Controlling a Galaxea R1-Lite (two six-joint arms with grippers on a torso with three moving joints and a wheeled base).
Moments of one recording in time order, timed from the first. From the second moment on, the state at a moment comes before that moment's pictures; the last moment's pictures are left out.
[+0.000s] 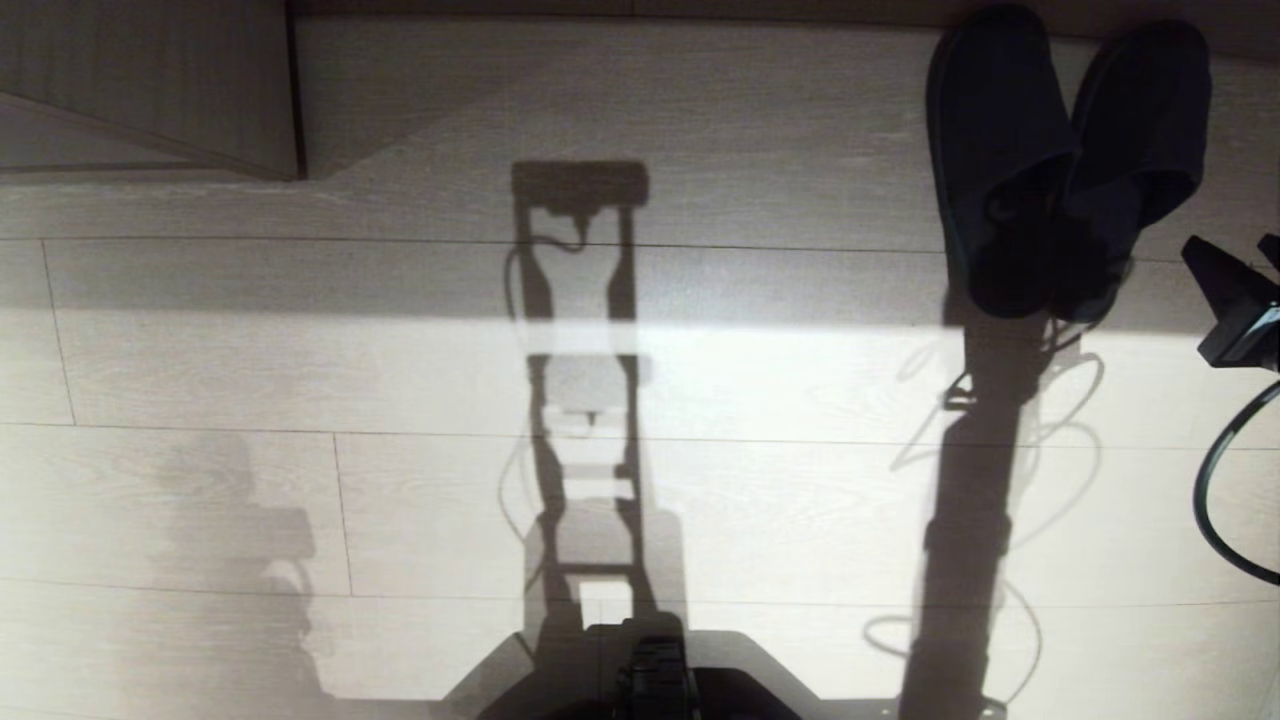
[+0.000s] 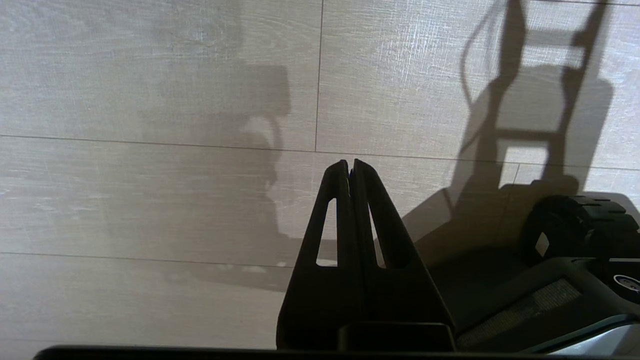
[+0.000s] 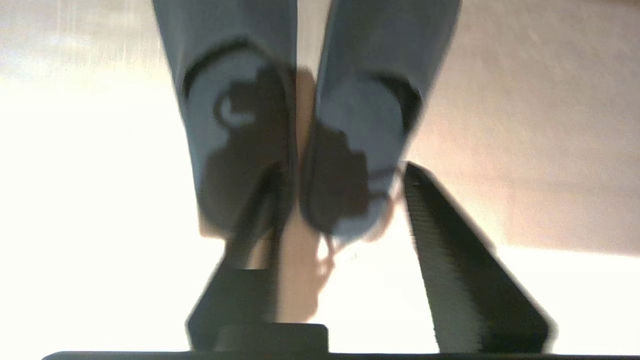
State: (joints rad) left arm -0.01 0.00 0.00 0.00 0.01 -0.06; right arm -0.15 1.31 -0.50 -1.13 -0.03 -0.09
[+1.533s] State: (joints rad) left arm -0.01 0.00 0.00 0.00 0.02 -0.06; right arm 0.01 0.03 0.00 0.00 0.03 -0.08
